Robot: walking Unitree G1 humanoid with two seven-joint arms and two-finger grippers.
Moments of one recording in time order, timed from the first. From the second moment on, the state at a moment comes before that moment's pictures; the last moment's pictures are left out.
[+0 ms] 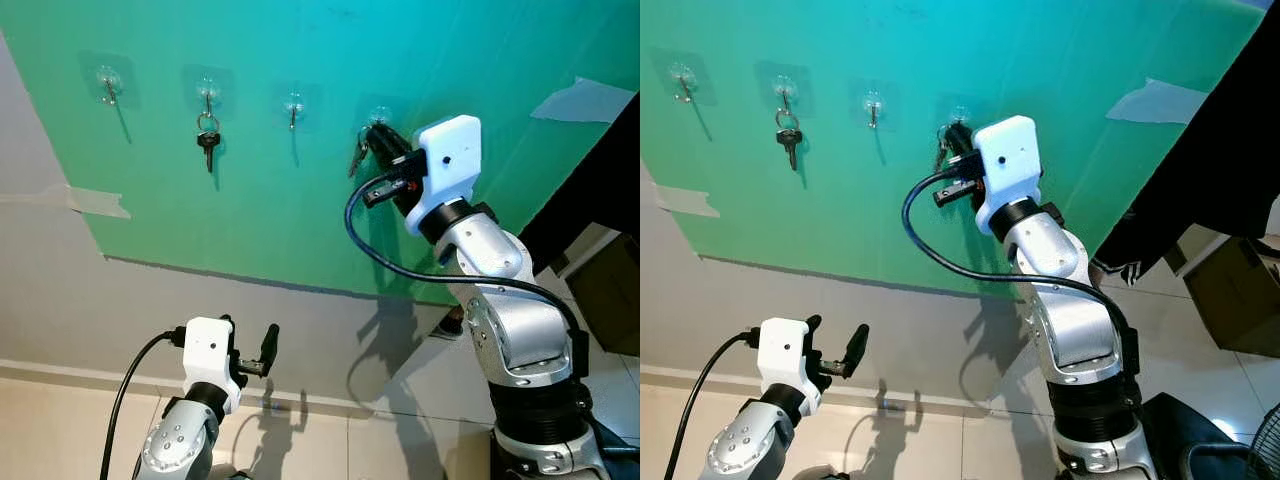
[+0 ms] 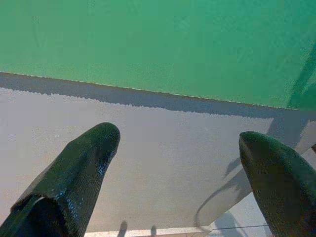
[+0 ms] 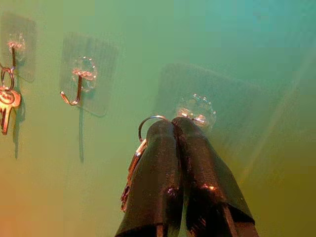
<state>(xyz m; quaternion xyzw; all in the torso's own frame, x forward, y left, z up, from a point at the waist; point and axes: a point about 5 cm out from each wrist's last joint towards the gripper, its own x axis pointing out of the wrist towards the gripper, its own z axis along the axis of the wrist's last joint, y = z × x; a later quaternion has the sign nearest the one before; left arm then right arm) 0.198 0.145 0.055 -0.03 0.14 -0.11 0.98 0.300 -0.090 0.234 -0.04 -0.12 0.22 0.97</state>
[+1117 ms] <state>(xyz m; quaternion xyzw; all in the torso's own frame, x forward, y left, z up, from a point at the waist) 0.199 0.146 0.054 -0.03 0.14 -0.11 0.98 0.301 -0.095 0.236 0.10 -0.05 0.19 0.97</state>
